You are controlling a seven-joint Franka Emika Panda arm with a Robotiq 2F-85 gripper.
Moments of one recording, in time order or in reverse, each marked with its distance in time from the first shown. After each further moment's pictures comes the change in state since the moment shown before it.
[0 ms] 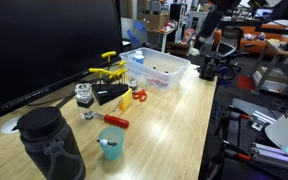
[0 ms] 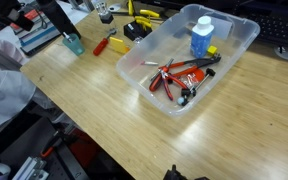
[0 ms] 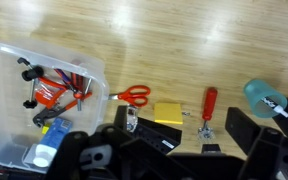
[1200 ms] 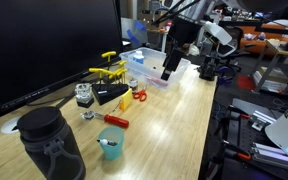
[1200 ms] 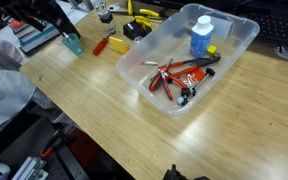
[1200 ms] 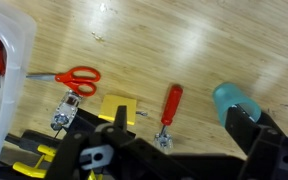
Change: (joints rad) arm 0.110 0.415 0.030 0.131 0.027 0.267 -0.082
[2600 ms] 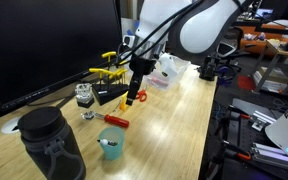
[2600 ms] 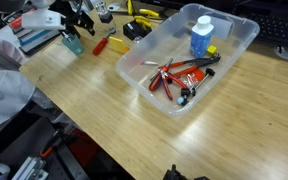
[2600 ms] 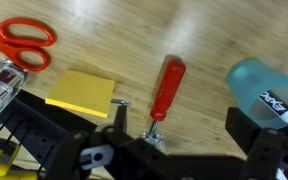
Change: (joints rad) arm -0.015 0.488 0.038 0.297 -0.036 0.190 -0.033
